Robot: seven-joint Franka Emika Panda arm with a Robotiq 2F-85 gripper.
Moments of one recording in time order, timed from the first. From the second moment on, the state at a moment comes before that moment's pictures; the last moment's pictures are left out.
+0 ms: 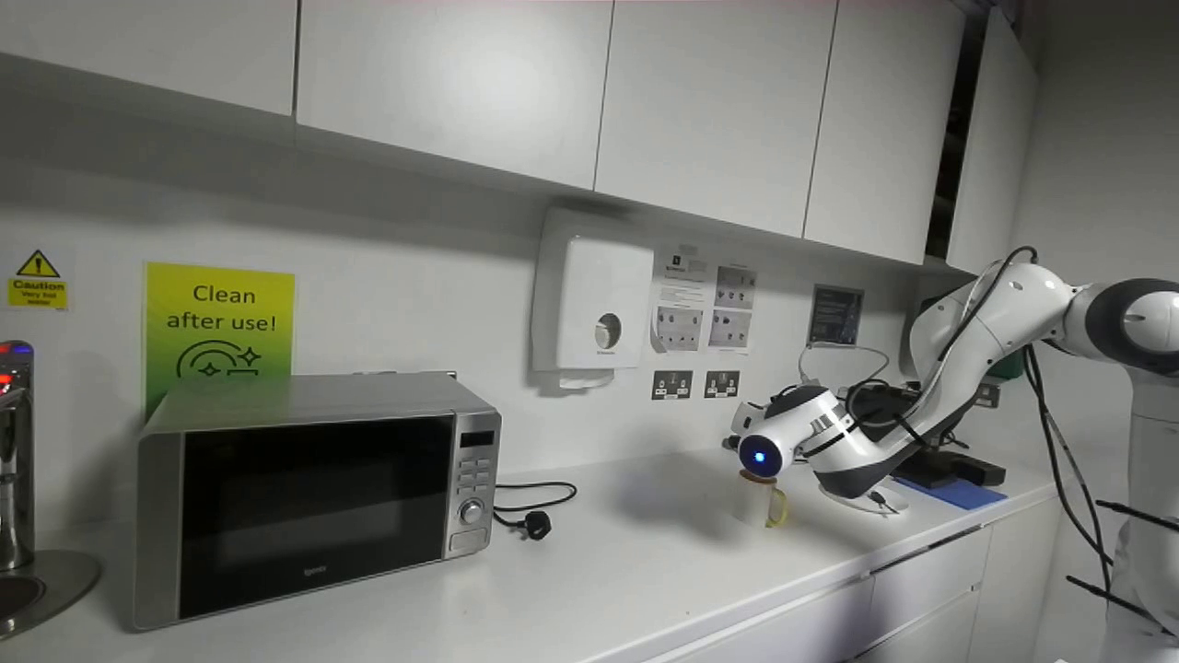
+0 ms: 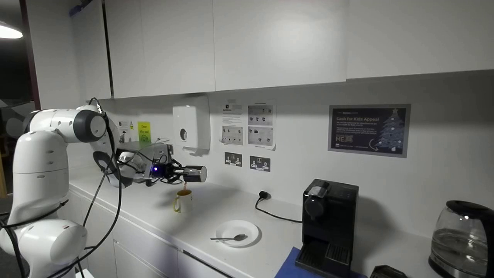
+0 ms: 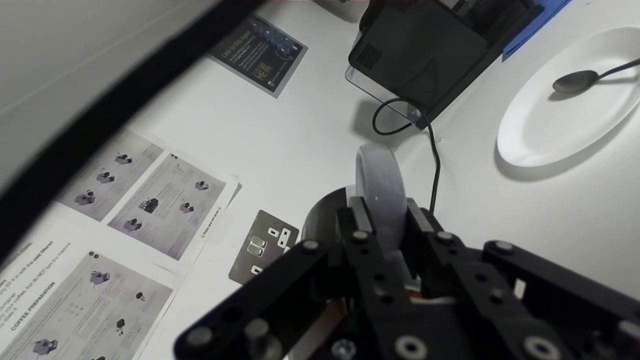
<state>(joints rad) 0.32 0.10 0.31 -2.23 -1.52 1.49 0.22</state>
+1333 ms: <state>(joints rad) 0.32 0.10 0.31 -2.23 -1.53 1.49 0.22</state>
